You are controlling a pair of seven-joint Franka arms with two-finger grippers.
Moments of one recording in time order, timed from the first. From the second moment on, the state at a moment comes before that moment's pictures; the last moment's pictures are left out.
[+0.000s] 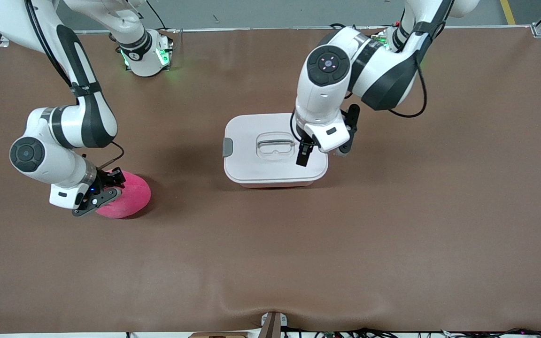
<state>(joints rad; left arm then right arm) -0.68 0.41 -0.03 -1.45 -0.03 1.85 -1.99 0.13 0.34 -0.08 -1.91 0.00 2.18 -0.49</state>
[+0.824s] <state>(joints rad) -0.79 0.50 -0.03 -1.45 -0.03 1.93 -2.29 0.13 0.31 -0.07 -1.88 -0.08 2.18 -0.60</state>
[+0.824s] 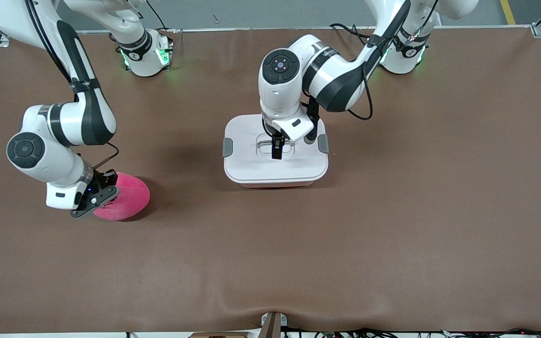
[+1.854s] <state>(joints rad) -0.80 0.56 -0.03 -1.49 -0.03 2.01 -2.40 0.13 0.22 -0.08 -1.88 -0.08 2.13 -1.00</state>
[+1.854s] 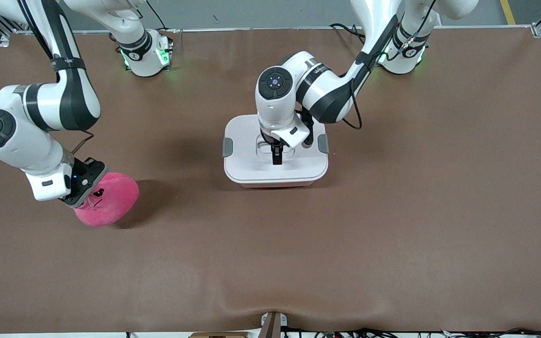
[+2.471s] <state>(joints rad) -0.81 0.56 -0.03 -1.49 -0.03 2.02 -2.40 0.13 0.19 -0.07 -1.87 -0.08 2.09 -1.03</state>
